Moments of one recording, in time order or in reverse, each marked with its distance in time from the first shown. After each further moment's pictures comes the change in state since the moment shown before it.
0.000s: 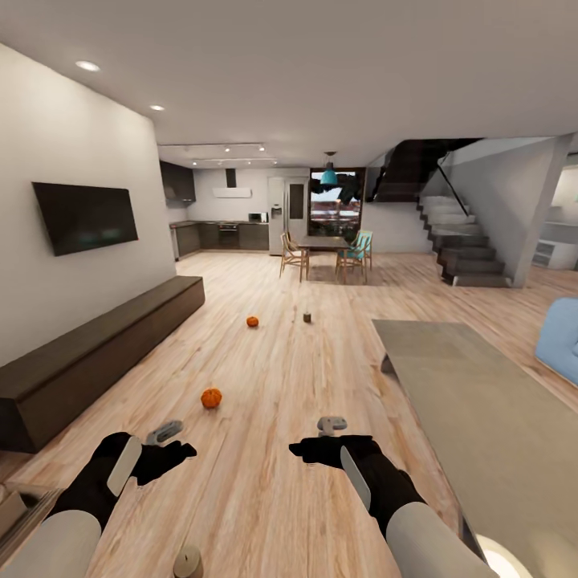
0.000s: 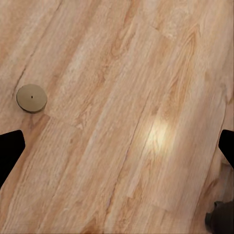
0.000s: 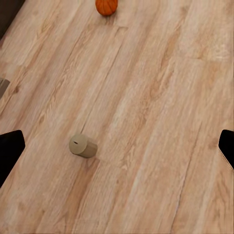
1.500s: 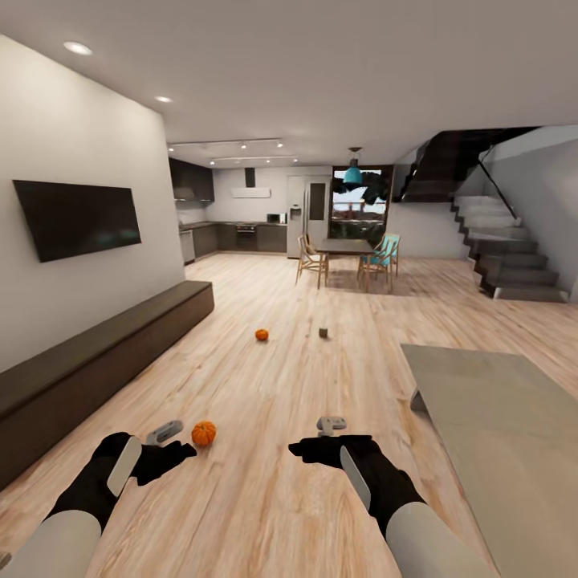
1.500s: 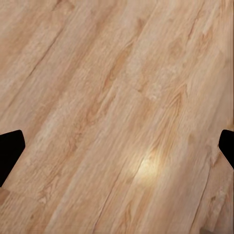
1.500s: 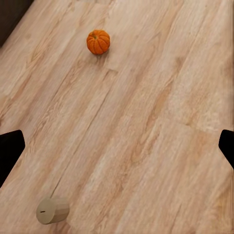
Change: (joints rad) left arm 0.001 -0.001 0.003 0.000 0.000 0.000 0.000; right arm 0.000 0.000 0.005 -0.001 0.000 0.000 0.001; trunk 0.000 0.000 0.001
